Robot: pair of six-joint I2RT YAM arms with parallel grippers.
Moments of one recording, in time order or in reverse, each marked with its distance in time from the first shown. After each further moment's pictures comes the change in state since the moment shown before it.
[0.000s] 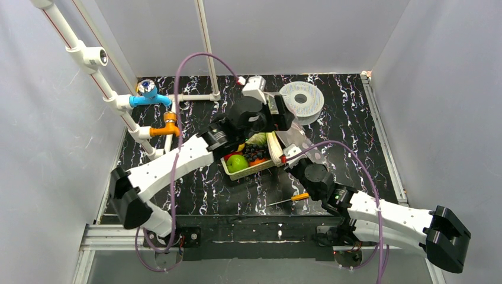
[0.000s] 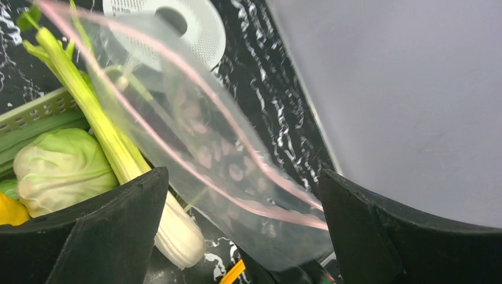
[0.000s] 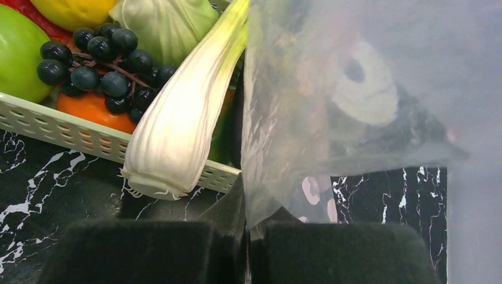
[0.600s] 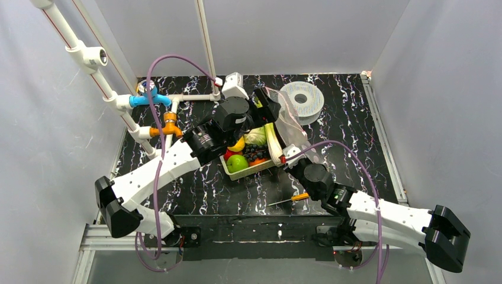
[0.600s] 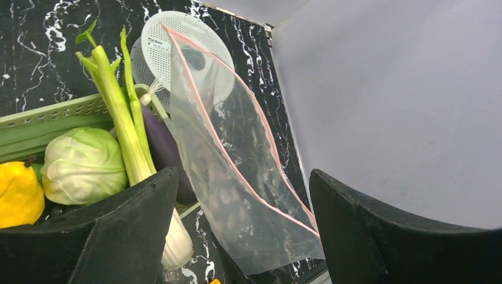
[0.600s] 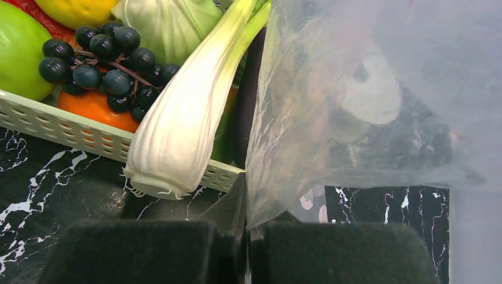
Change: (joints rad) left arm 0.000 -0.154 -0.042 -0.020 -0.160 -0.129; right arm 0.000 0.009 0.000 0.003 -0.005 0.003
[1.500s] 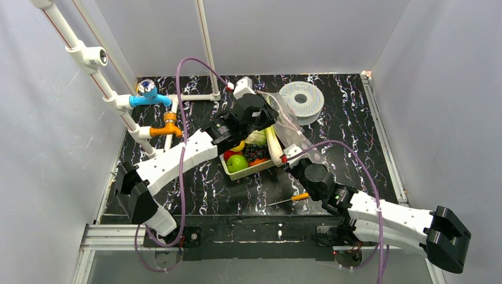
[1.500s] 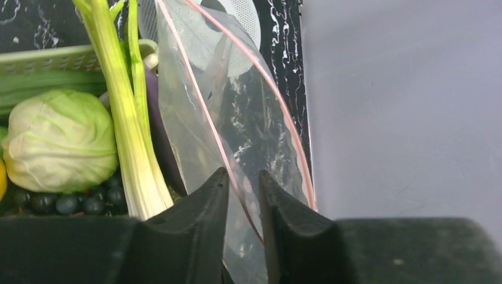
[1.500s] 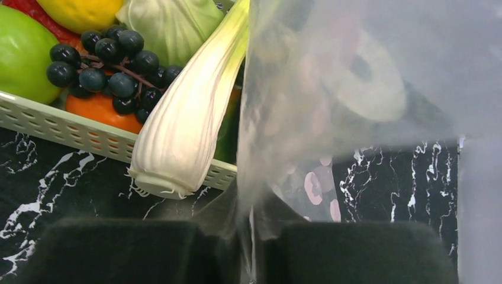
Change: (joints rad) left arm 0.054 0.174 0.040 -0.051 0.066 -0.182; right arm 0.002 -0.013 0.000 -0.010 -0.003 0.025
